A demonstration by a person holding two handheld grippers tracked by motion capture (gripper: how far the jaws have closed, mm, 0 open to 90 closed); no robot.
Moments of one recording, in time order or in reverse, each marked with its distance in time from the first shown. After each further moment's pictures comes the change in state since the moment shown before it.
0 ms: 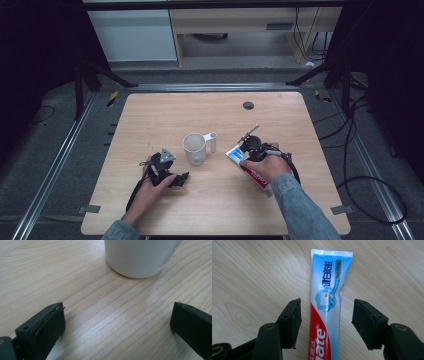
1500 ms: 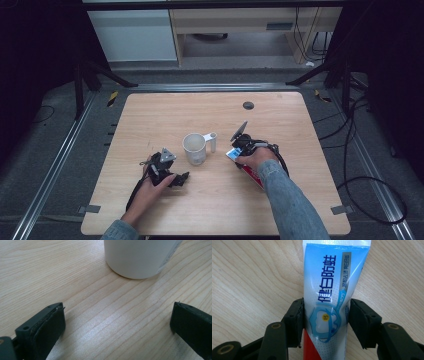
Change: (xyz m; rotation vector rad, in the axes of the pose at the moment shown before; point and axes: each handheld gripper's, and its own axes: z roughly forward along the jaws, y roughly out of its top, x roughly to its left) left arm 0.000 0.001 0.001 -0.002 -0.002 0.002; right arm -0.012 0.025 0.050 0.199 0.061 0.032
